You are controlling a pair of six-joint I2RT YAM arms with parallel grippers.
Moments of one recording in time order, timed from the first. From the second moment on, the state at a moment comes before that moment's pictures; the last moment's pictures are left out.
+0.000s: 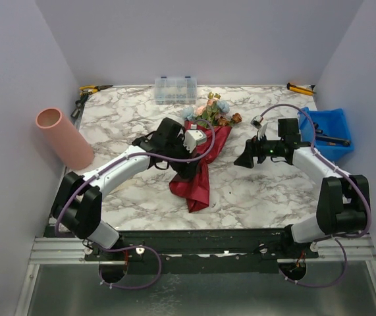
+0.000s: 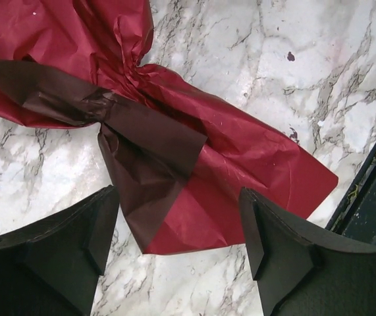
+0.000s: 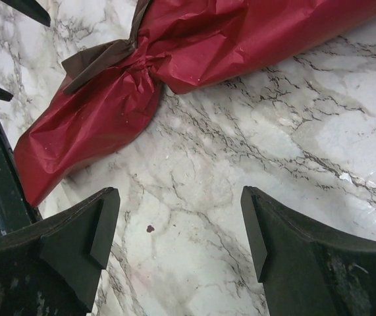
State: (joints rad) left arm -0.61 1.50 1.09 -0.47 0.43 0.21; right arm 0.07 1.48 0.87 -0.27 -0.89 -0.24
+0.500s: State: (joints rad) left arm -0.63 1.68 1.16 -0.43 0.36 0.18; right arm 0.07 1.47 0.87 -0.20 -0.96 -0.16
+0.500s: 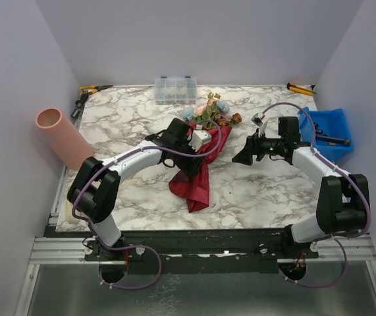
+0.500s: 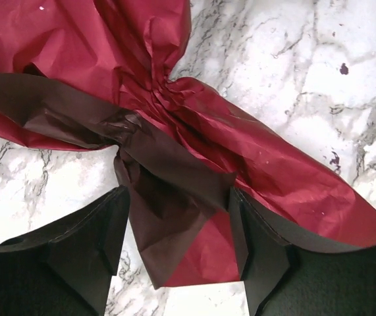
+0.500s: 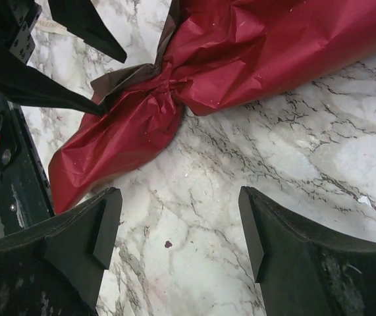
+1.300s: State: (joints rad) left arm -0.50 1.69 1.11 -0.29 0.39 0.06; right arm 0.22 1.63 0.93 -0.11 -0.84 -0.06
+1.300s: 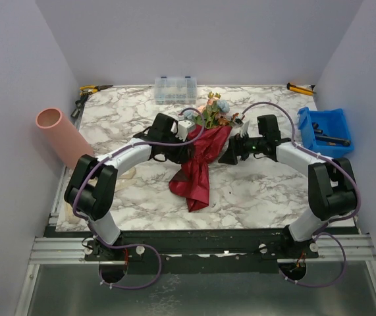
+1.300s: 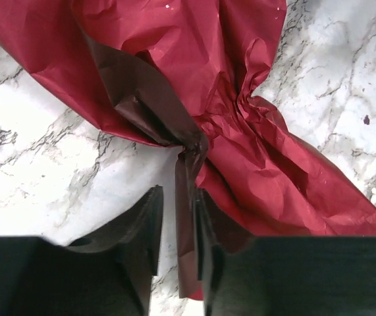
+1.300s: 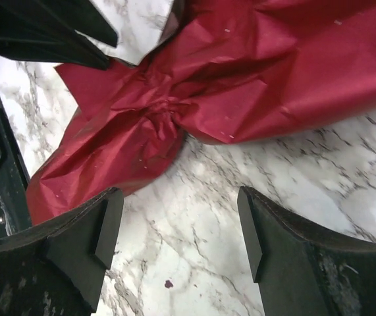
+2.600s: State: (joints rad) left arm -0.25 1.45 0.94 -0.18 0.48 -0.13; right arm 0.45 1.86 1.07 -0.04 -0.51 -0.25
